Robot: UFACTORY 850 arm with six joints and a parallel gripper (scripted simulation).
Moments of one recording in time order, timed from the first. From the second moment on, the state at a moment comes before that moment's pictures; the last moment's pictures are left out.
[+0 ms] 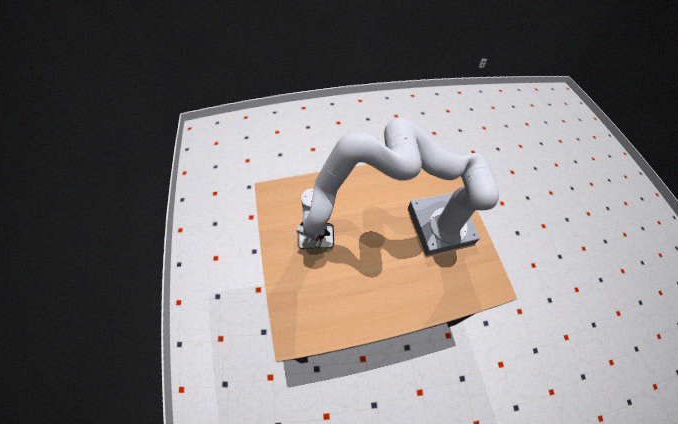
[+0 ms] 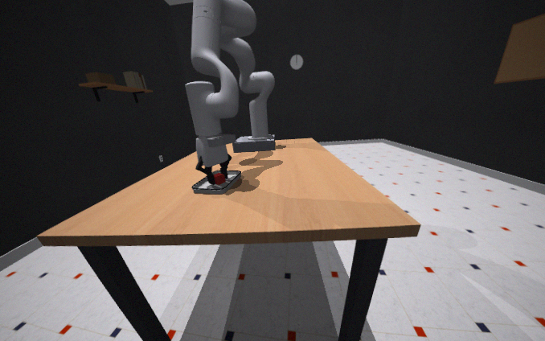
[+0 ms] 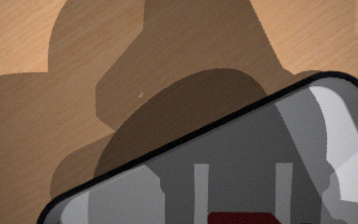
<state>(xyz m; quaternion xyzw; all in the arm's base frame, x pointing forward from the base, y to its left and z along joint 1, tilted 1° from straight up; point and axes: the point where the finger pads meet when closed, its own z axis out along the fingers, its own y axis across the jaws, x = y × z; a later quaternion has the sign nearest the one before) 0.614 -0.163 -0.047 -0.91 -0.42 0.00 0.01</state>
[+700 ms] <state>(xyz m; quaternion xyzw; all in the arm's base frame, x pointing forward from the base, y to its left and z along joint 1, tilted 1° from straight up) 0.614 -0.163 -0.020 -0.91 -0.42 0.00 0.01</state>
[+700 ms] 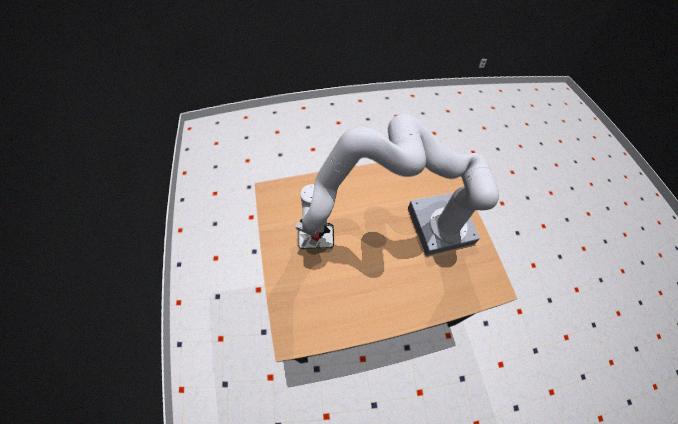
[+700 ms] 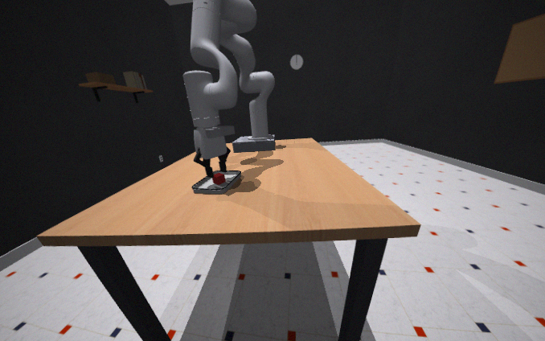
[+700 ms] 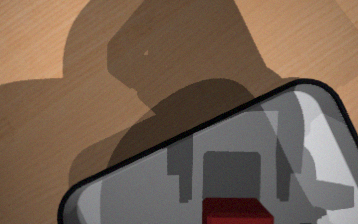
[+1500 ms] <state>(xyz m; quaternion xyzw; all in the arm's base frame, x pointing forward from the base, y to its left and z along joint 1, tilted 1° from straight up) 0.614 -0.164 0.011 -0.91 -0.42 0.01 0.01</state>
